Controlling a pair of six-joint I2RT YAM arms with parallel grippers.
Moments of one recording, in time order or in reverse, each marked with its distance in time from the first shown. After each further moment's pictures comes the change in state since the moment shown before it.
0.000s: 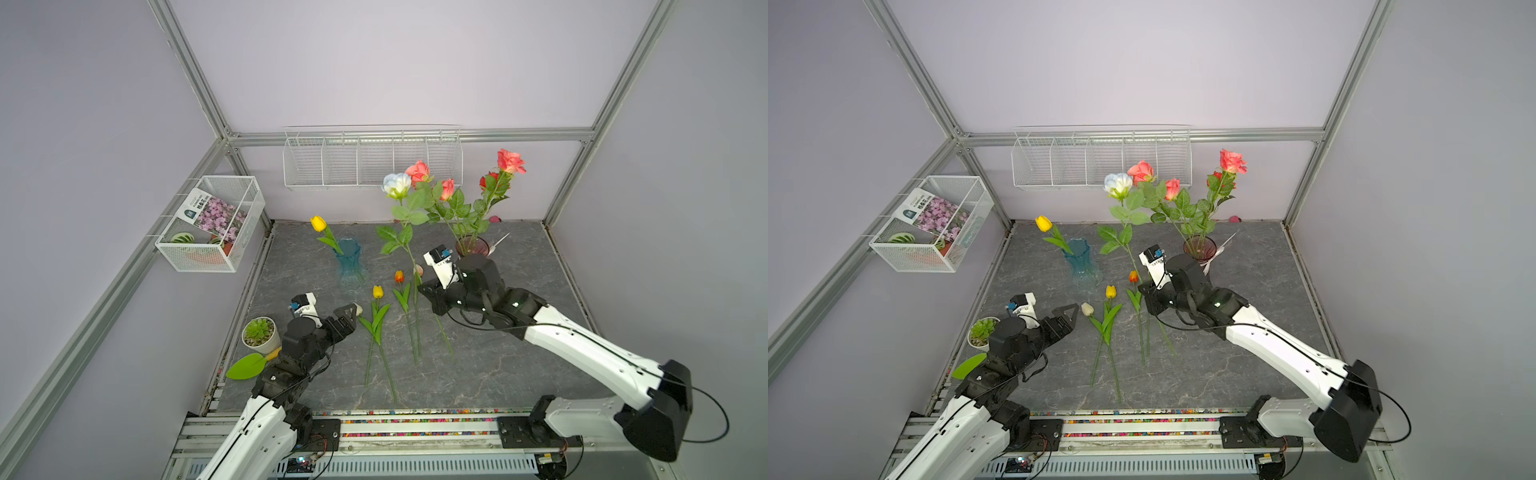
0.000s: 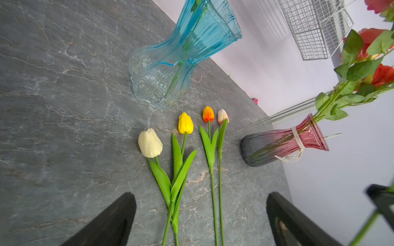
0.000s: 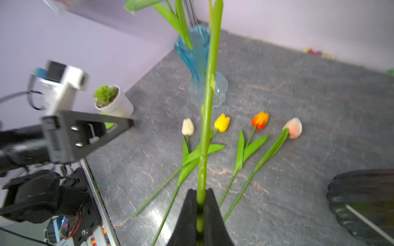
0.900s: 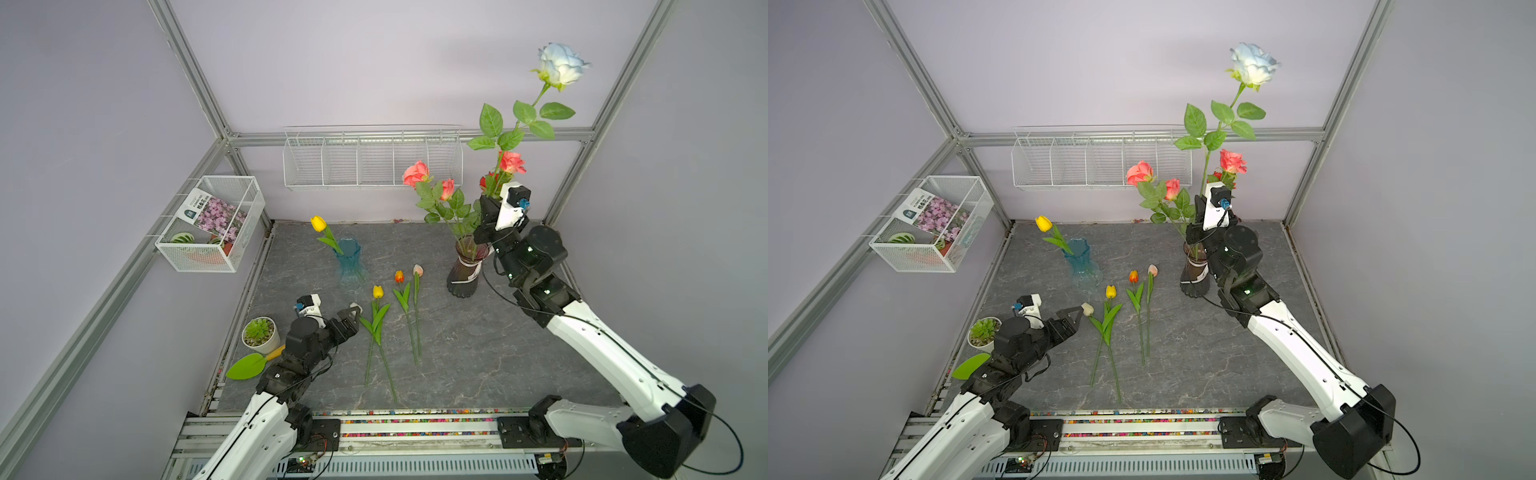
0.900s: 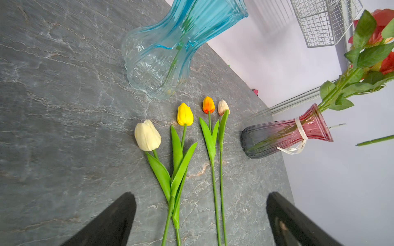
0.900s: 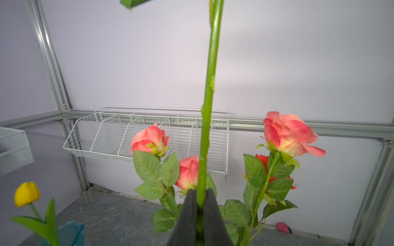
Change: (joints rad) left arm 0.000 0.043 -0.027 0.057 0.043 0.007; right arm -0.263 0.008 0.061 0.607 0.415 -0.237
